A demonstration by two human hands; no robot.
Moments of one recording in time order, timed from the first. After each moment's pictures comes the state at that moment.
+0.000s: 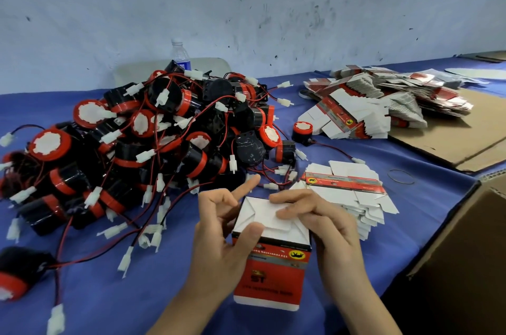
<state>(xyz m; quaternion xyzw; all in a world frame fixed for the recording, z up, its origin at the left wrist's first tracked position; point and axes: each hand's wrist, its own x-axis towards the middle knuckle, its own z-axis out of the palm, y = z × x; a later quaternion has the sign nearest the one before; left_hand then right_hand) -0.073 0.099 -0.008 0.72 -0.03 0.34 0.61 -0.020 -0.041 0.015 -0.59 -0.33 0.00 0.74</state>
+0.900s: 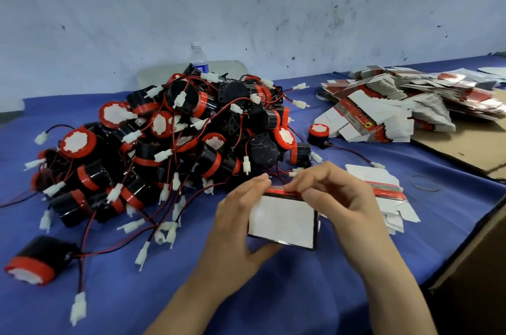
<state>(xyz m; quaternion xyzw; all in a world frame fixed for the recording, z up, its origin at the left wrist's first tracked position) -0.065 0.118 -0.023 0.87 -0.08 0.35 0.33 0.004 -0.043 0.047 -0.61 -0.38 0.04 0.69</state>
